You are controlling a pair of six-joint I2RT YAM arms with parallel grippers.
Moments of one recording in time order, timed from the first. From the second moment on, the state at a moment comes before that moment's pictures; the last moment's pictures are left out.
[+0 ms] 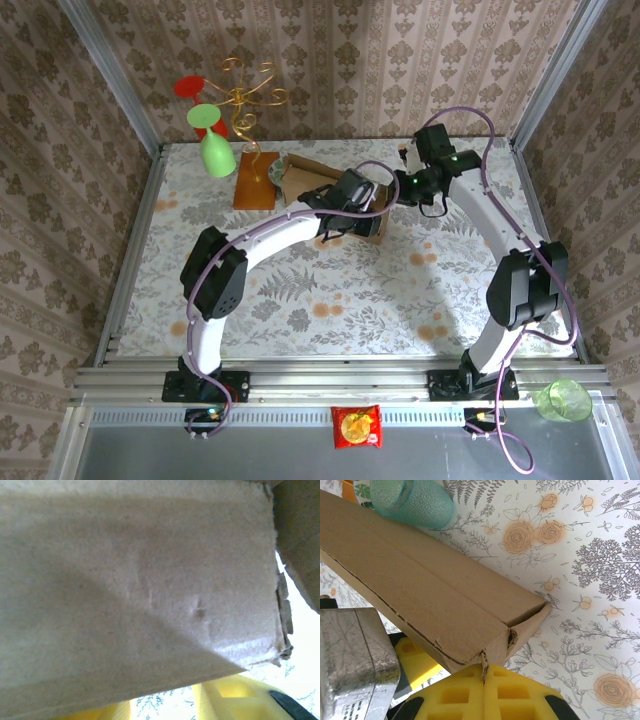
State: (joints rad) left arm -0.86 2.00 1.64 -0.50 0.10 -0.36; right arm 0.22 1.72 1.59 -0.91 -0.32 0.35
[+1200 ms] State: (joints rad) left arm -0.79 2.02 1.64 -0.44 0.17 -0.37; right arm 0.26 1.80 1.65 -0.79 -0.26 0.68
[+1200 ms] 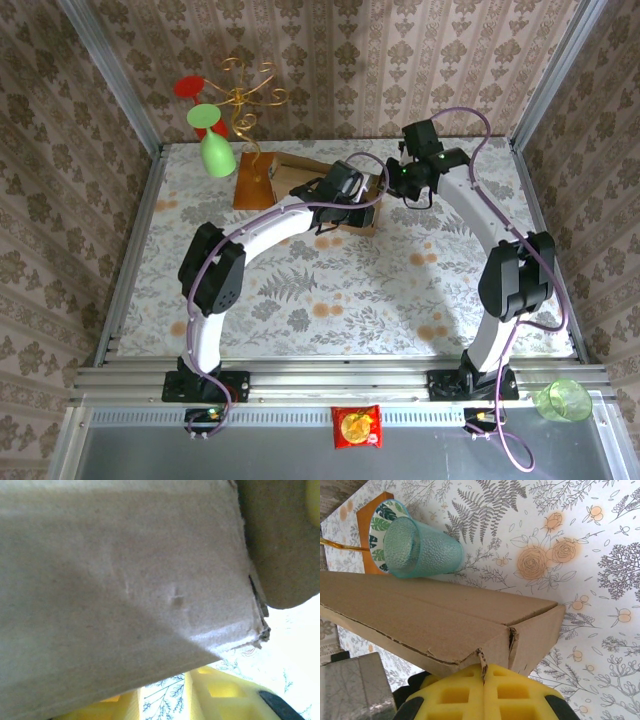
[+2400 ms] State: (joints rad) left arm -0.77 2.02 1.64 -0.44 0.19 -0.38; right arm 0.34 1.78 1.56 -0.67 -0.13 0.66
